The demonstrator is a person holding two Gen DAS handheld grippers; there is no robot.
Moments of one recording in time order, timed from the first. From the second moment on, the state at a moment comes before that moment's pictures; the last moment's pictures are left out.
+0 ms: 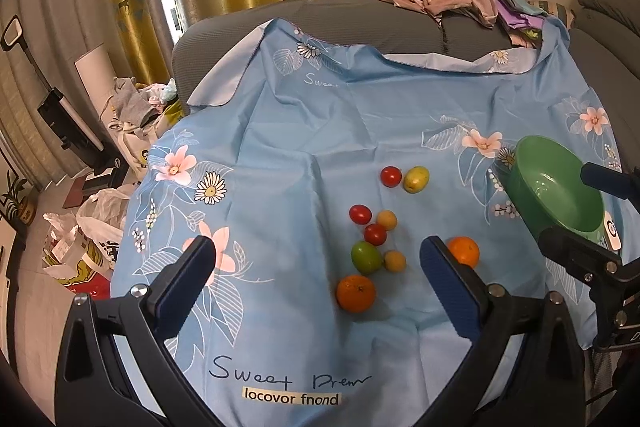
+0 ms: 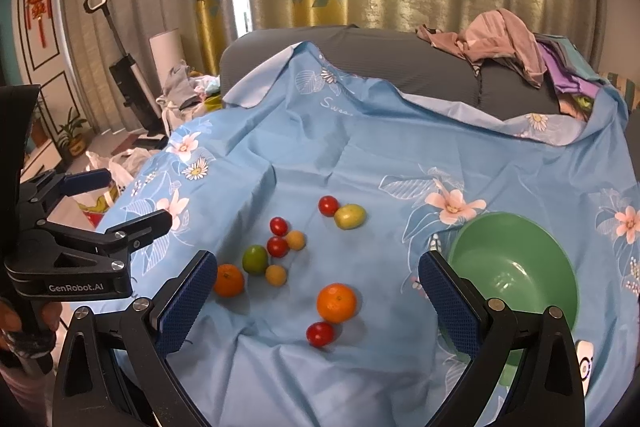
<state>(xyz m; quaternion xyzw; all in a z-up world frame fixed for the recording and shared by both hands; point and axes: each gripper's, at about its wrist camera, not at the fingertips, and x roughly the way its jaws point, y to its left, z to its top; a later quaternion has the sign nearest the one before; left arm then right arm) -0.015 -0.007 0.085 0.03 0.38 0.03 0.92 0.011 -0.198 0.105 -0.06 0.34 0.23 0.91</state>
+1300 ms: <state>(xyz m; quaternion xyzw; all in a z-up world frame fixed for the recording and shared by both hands) -0.013 -0.008 0.065 0.02 0.40 -0.01 0.92 0.016 -0.207 0.094 -0.05 0.36 0.22 0.90</state>
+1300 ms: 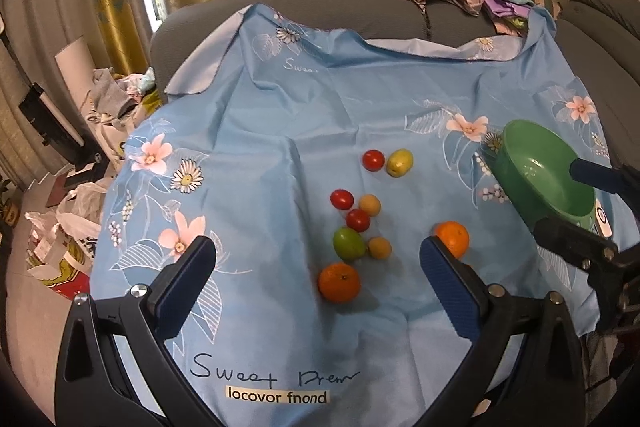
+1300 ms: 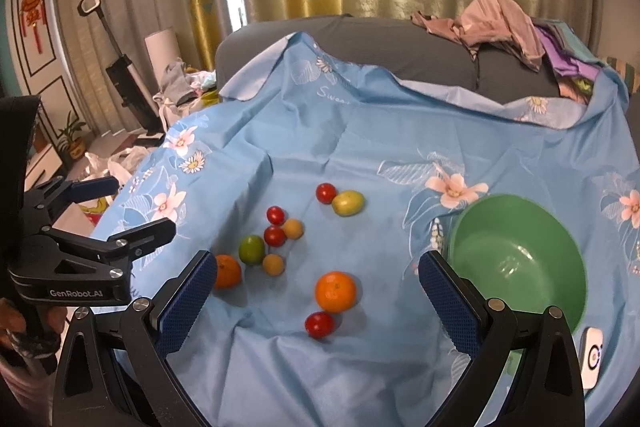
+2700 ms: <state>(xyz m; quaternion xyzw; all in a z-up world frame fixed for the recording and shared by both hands) 0.041 -0.032 -0.055 0.13 0.50 -0.13 0.84 0.078 -0.211 -0.037 -0.03 0.46 0.25 0.85</state>
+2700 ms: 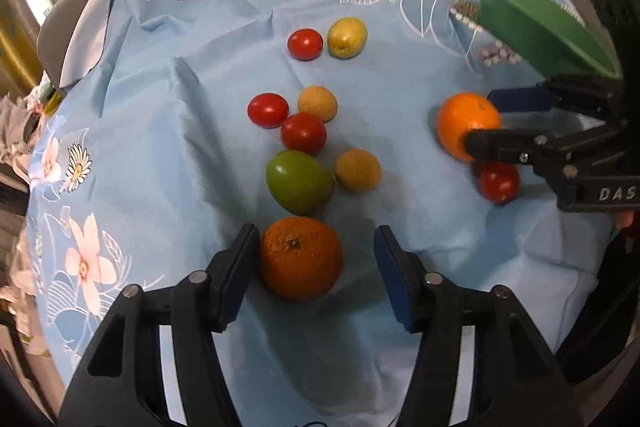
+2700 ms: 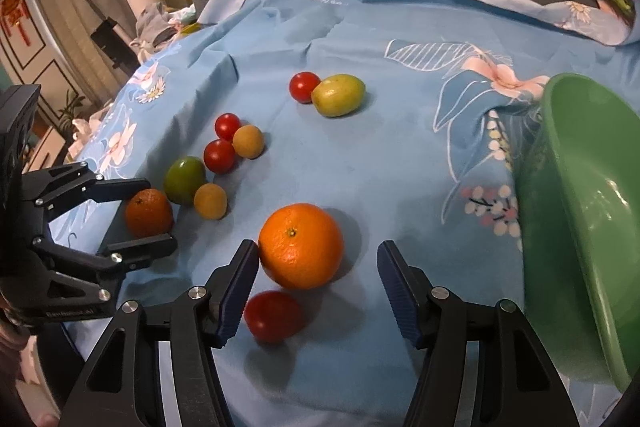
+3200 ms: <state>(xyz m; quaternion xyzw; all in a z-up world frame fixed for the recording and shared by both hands) 0.047 -0.020 -0.056 0.07 0.53 -0.14 0.83 0.080 -0.210 -0.042 -0.01 0.47 0.27 0.84</state>
